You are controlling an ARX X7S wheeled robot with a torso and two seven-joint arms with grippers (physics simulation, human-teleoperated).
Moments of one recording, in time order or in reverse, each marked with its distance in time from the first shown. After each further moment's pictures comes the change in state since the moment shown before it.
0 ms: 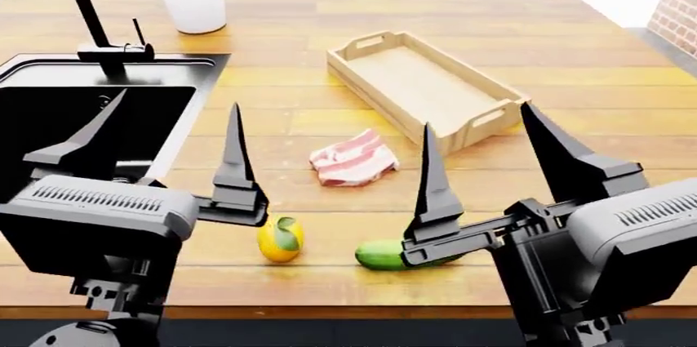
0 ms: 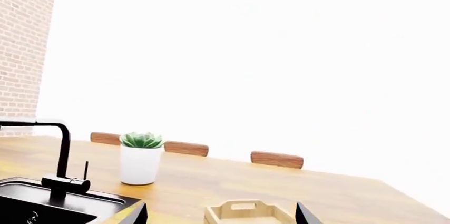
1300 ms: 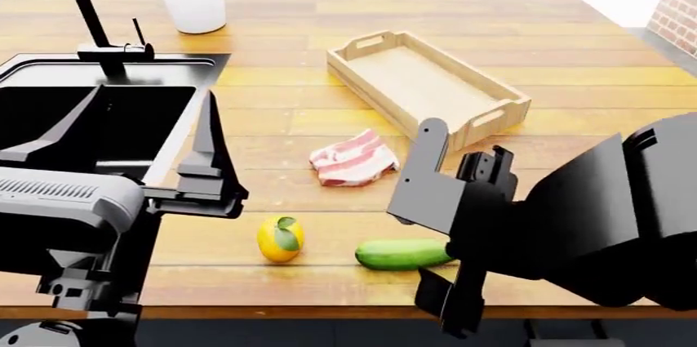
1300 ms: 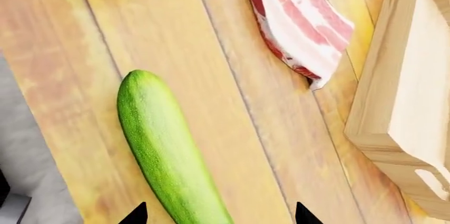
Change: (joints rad) left arm -0.024 -0.017 -0.121 0.041 -0.201 -0.063 -0.036; right arm 1.310 0.243 -1.037 0.567 0.978 0.750 -0.078
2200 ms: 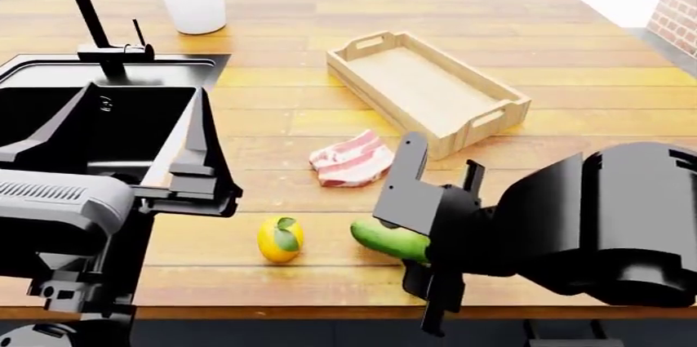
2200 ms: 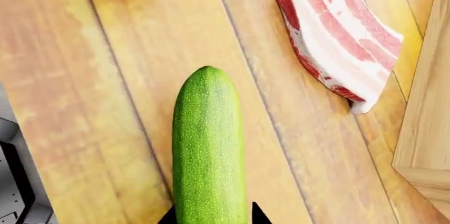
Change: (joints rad) left arm 0.003 -0.030 -0.001 0.005 -0.029 0.018 -0.036; right arm -0.071 -0.024 -0.107 0.059 -0.230 -0.167 -0.204
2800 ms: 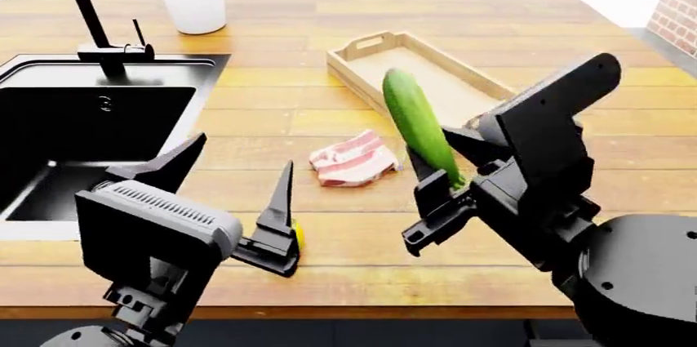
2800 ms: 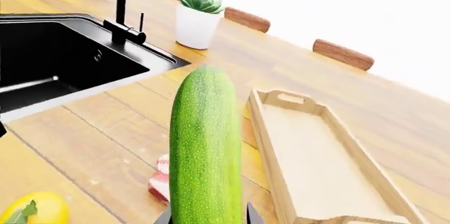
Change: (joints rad) left arm -0.007 -0.105 0.142 0.016 -0.105 -0.232 0.015; right arm -0.339 0.303 0.400 -0.269 0.159 -0.625 0.503
